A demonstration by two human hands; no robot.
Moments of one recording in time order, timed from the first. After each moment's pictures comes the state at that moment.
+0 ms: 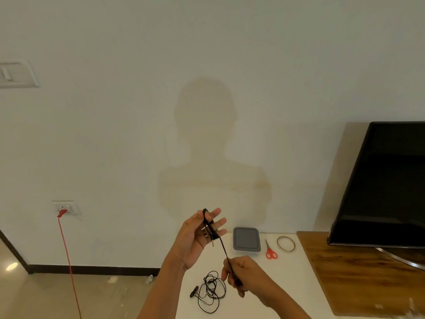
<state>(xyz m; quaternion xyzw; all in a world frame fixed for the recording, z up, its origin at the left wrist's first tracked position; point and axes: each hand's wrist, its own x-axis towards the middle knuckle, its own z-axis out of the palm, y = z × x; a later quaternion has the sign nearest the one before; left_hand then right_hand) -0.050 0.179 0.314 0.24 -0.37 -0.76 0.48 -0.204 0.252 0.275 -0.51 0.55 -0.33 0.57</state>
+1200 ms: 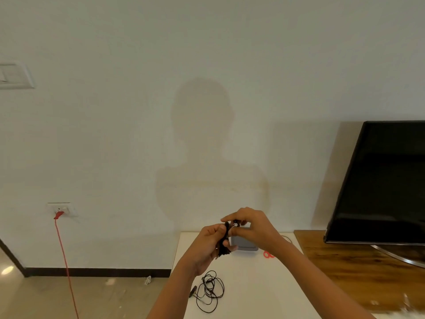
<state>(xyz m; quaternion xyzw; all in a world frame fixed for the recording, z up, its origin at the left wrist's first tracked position) -0.075 0.187 0.300 0.33 -0.50 -0.72 0.35 -0.245 0.202 0.330 -0.76 0.52 -0.34 0.18</state>
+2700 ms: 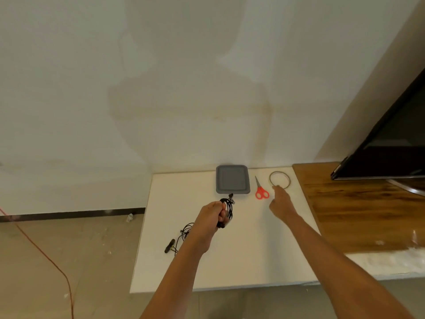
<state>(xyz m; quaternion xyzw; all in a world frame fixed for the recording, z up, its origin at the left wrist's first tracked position) -0.161 0.097 0.121 0.53 -0.40 -0.70 0.26 -0.411 0.085 0.012 -0.45 0.83 -0.17 0.27</state>
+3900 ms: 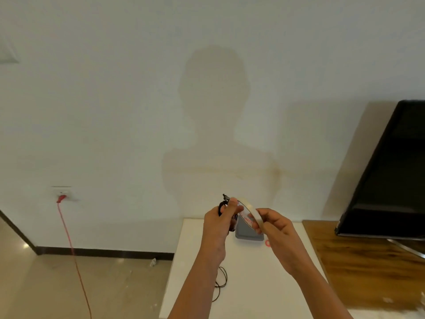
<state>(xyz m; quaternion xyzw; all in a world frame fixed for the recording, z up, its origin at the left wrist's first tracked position) -0.120 0.176 0.314 0.47 -0.40 -0.62 0.48 -0.256 0.230 0.310 -0.51 0.50 -0.55 0.43</state>
